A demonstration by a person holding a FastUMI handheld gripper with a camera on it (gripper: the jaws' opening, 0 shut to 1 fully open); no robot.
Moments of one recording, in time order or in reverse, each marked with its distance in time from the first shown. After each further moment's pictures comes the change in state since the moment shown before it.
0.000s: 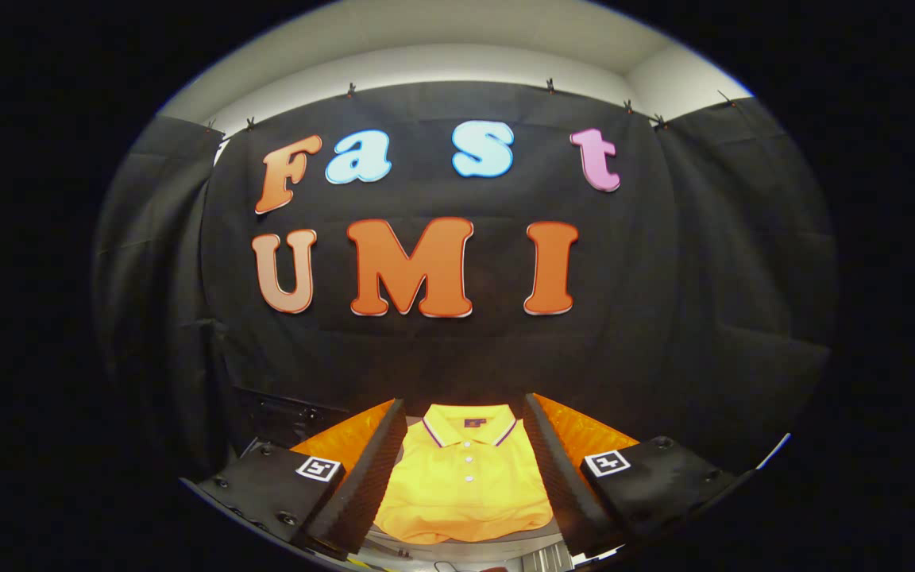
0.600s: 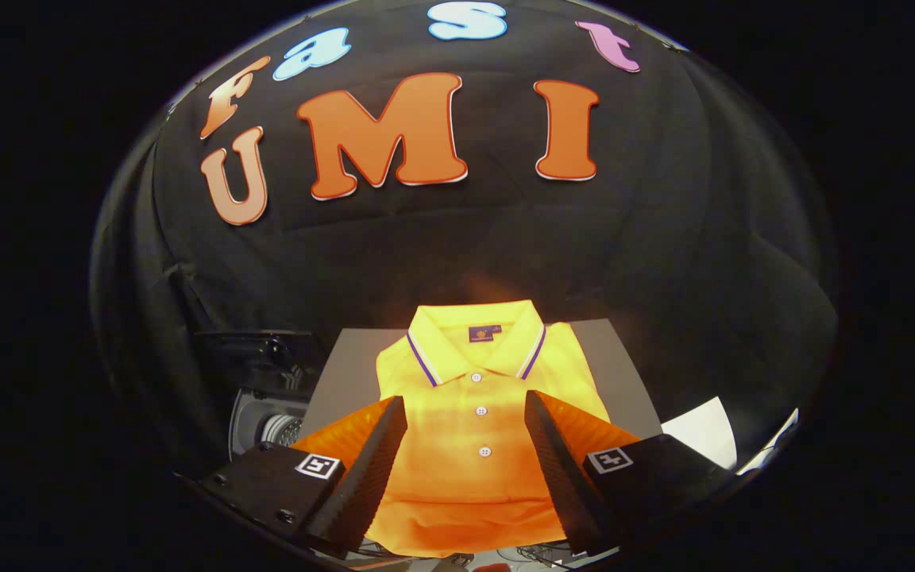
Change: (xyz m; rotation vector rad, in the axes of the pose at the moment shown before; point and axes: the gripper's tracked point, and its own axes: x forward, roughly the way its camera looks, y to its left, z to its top) arm 0.125 0.000 -0.127 0.041 0.437 -0.009
